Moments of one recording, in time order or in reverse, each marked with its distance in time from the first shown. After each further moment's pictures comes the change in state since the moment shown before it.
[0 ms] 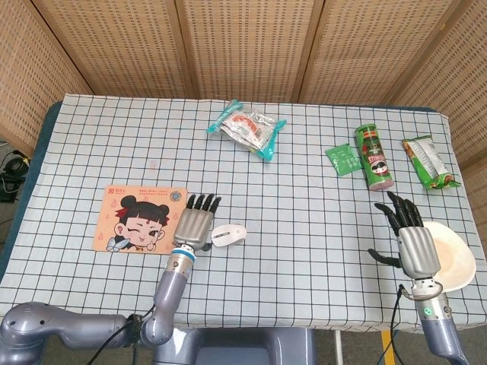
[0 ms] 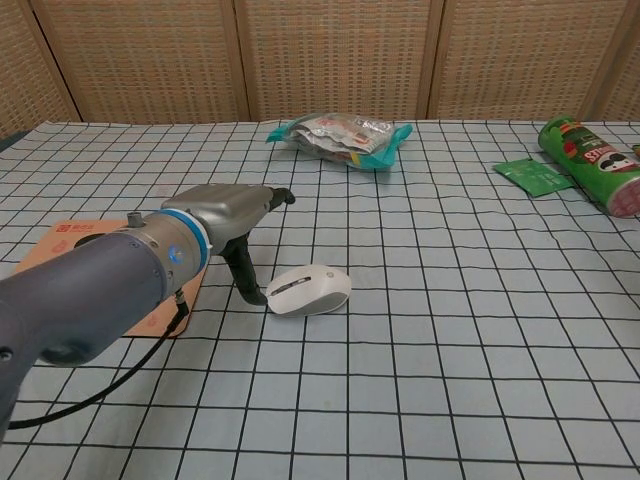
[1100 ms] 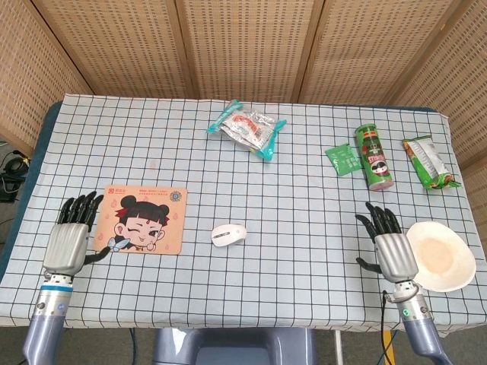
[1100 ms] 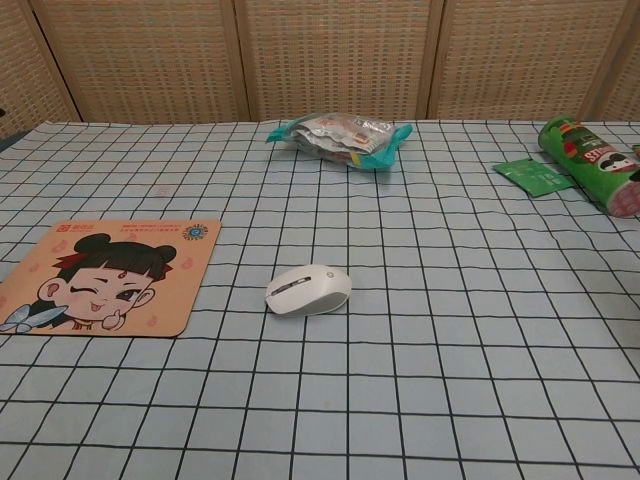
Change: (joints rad) left arm 0.595 0.575 0.193 -0.238 0.699 0.146 -0.547; right arm 0.062 -0.099 -0.110 0.075 0.052 -0.001 -0.163
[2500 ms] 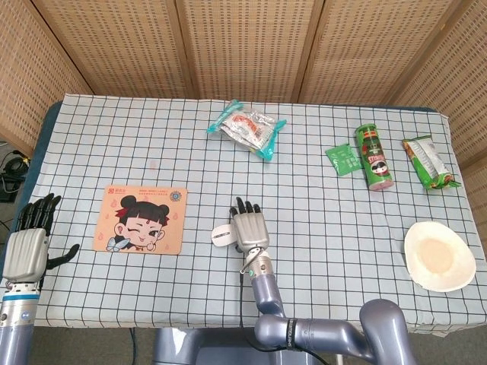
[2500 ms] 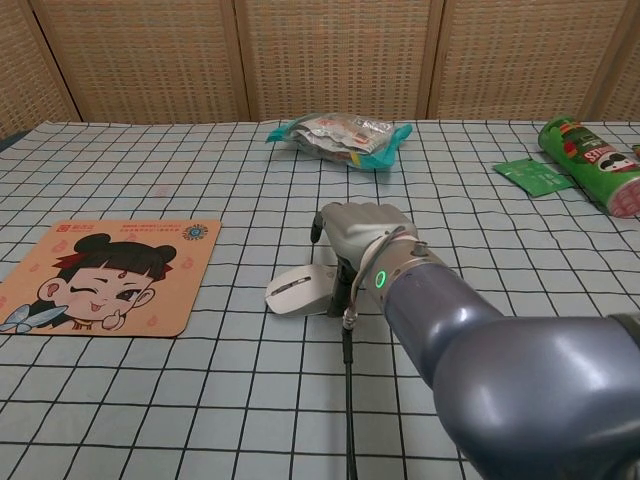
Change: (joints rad) left arm 0.102 0.077 0.018 0.096 0.038 0.092 -0.289; right arm 0.596 -0.703 0.449 0.073 0.790 -0.247 -0.915
